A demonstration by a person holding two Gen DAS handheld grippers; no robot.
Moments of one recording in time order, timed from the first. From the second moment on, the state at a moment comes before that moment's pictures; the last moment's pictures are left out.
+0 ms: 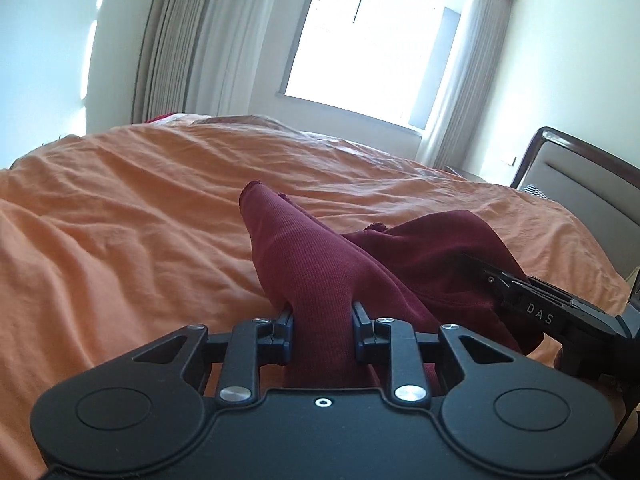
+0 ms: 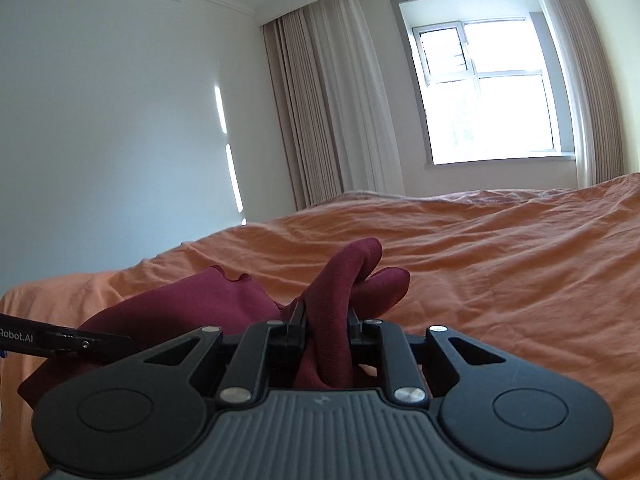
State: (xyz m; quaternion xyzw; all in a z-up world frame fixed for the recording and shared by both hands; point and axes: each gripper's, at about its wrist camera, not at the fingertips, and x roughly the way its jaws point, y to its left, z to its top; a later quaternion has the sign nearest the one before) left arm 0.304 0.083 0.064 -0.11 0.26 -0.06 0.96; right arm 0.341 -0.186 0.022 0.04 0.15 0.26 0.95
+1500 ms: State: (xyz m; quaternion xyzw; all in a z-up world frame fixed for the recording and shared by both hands) left arm 0.244 0.075 0.080 -0.09 0.21 -0.01 0.97; right arm 0.239 -0.231 0.060 0.07 0.07 0.21 0.97
